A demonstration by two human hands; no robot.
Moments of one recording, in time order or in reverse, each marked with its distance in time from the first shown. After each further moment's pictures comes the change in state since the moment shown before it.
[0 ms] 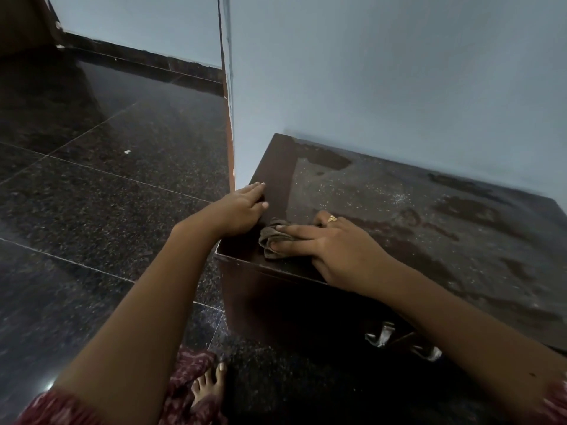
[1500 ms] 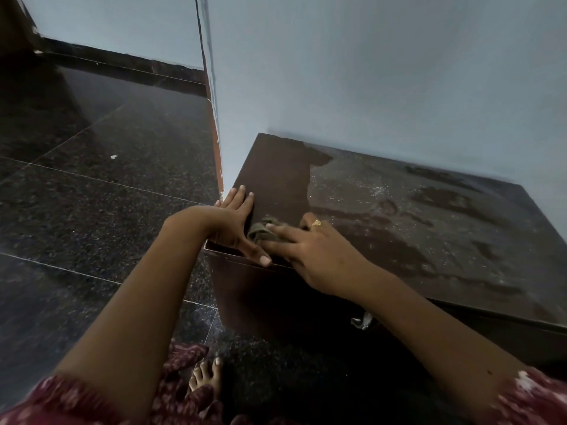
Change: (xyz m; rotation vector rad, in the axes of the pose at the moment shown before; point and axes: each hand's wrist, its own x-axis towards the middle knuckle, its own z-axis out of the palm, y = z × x) left_hand -0.006 0.008 0.000 0.385 -0.362 -0.038; right_hand -0.013 -0.019 0.001 -0.017 -0.025 0.072
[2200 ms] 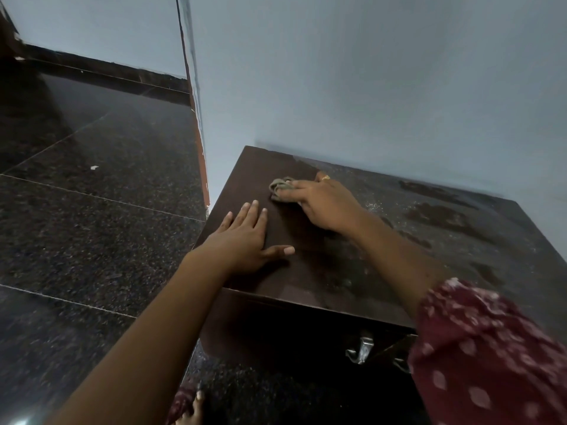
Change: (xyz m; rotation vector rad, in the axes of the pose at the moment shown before) left_hand 0.025 0.039 0.013 0.000 0.224 0.051; right_hand 0.078 0.114 0.005 -0.064 -0.071 0.275
